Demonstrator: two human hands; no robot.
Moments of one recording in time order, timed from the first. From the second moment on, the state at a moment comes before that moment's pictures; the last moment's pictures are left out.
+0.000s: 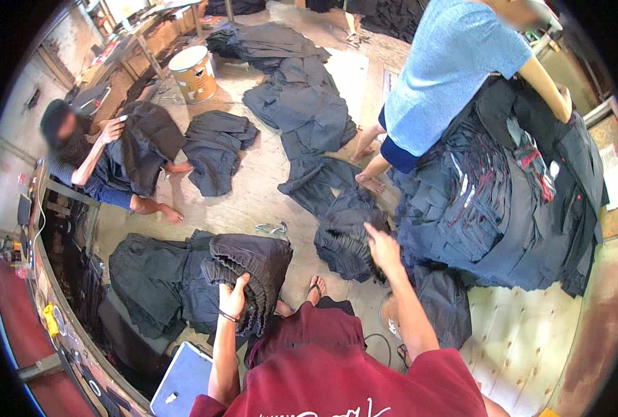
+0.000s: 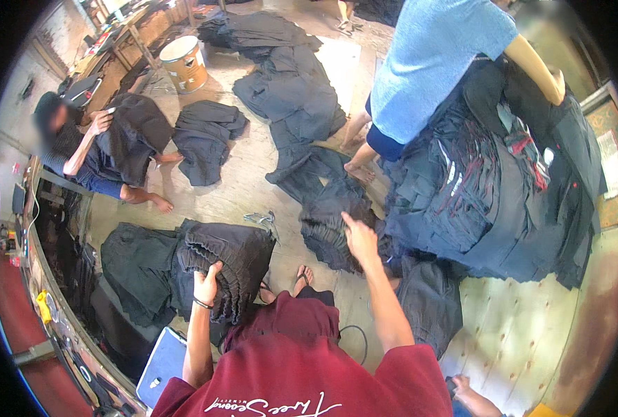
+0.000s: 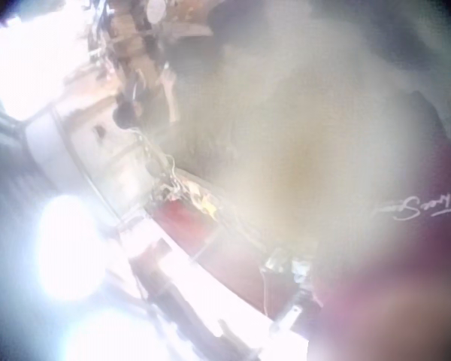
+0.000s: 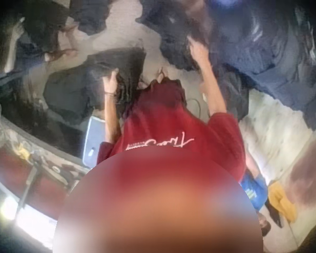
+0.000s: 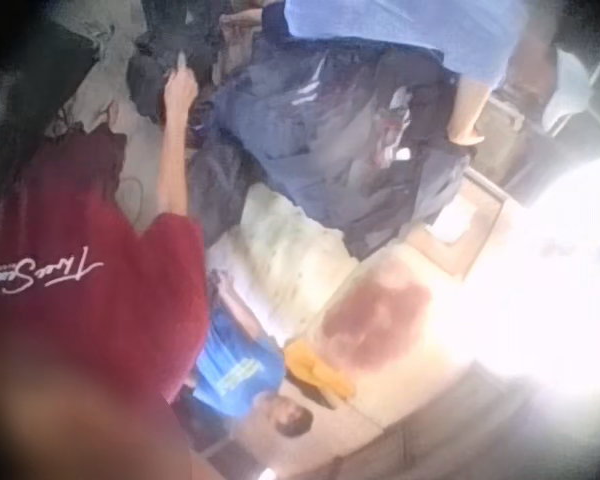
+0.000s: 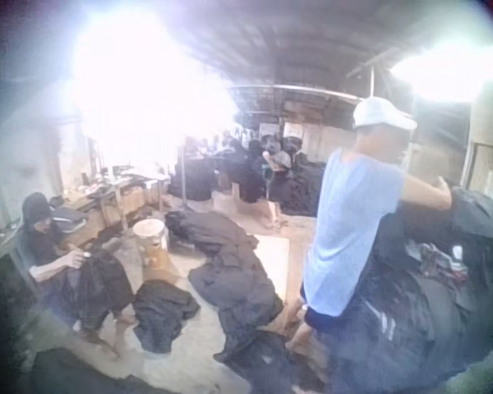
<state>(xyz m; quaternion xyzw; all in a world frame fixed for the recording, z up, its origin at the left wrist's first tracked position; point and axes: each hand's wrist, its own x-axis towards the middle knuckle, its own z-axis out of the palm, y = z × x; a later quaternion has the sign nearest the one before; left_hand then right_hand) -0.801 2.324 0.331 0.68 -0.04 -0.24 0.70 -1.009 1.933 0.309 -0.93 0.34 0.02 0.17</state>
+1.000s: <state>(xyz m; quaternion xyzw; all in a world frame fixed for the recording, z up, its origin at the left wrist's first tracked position) -0.771 2.322 0.430 0.82 -0.32 0.11 0.46 -0.865 2.056 0.390 -0.76 0.23 -0.20 0.58</state>
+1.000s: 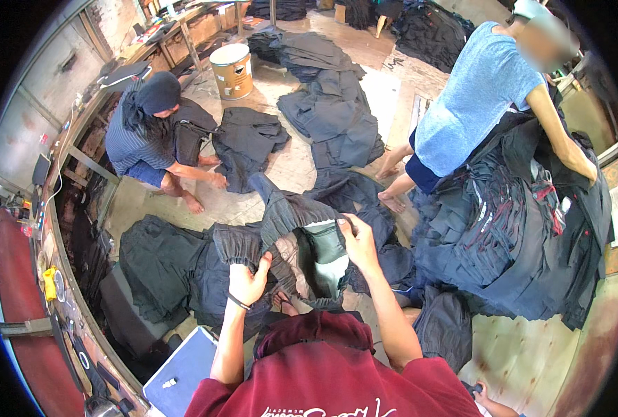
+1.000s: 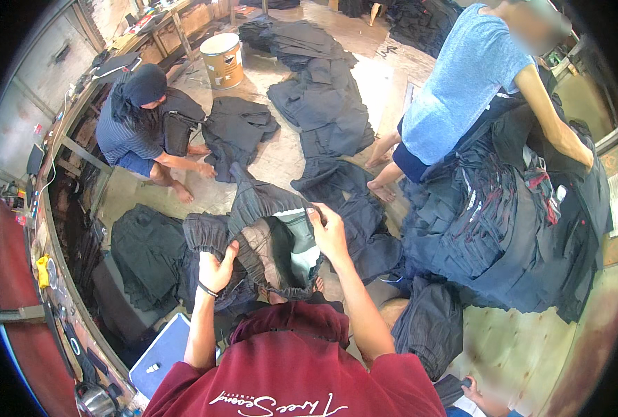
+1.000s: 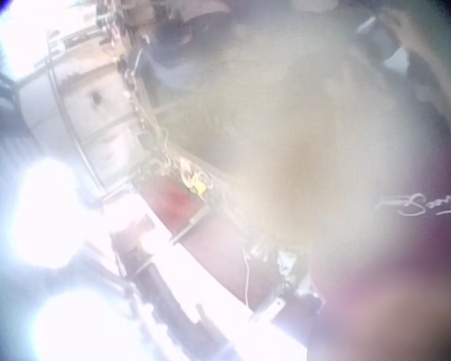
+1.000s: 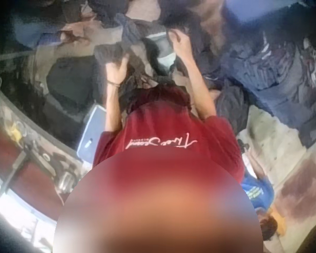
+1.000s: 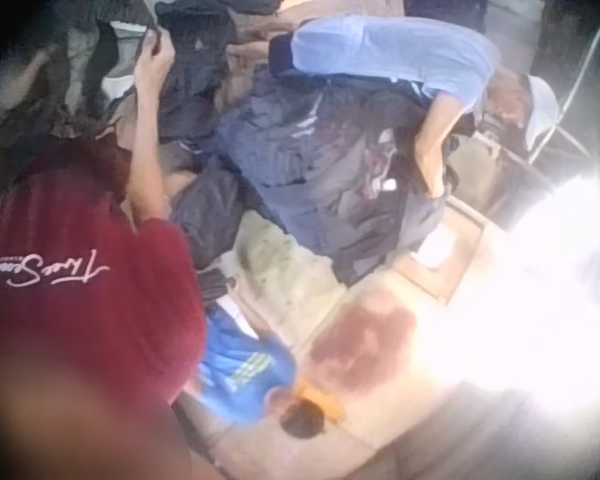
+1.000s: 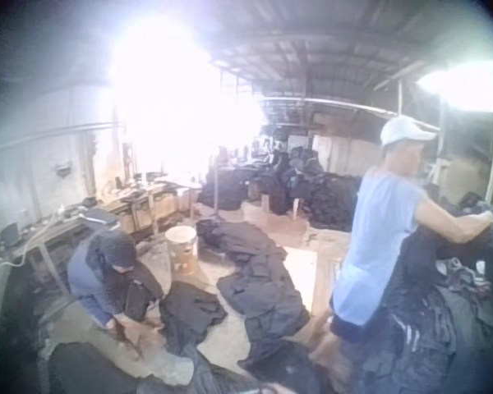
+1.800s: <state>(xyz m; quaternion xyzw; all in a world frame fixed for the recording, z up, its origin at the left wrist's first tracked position) -0.787 2.304 0.459 0.83 -0.32 -0.05 0.45 -0.855 2.093 0.440 -0.81 0.26 -0.19 0.50</state>
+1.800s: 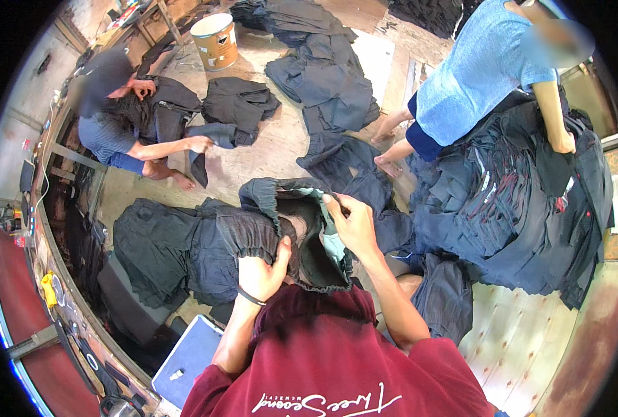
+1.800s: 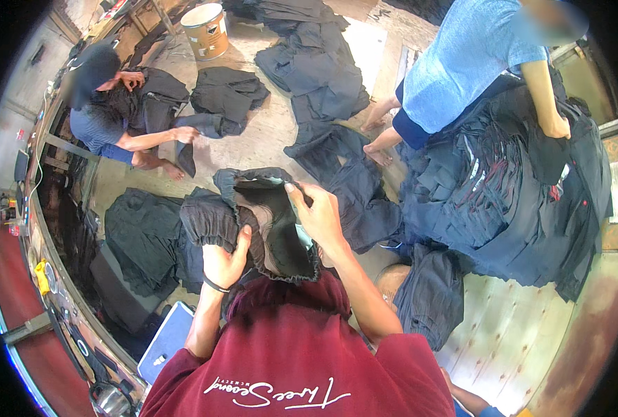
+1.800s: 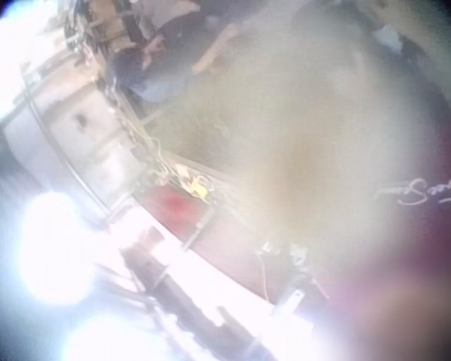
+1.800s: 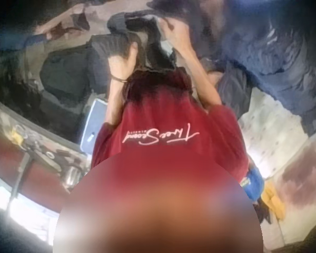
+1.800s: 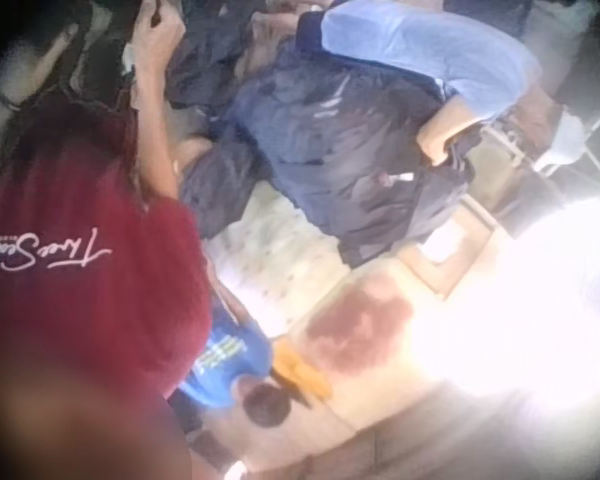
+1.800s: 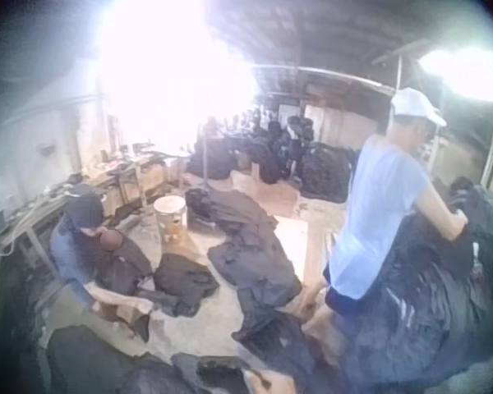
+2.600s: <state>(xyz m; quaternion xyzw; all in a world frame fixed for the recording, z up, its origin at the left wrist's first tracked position) -0.785 2.308 0.325 0.67 0.05 -0.32 0.67 -0.982 1.911 0.299 -0.93 0.33 -0.07 0.13</state>
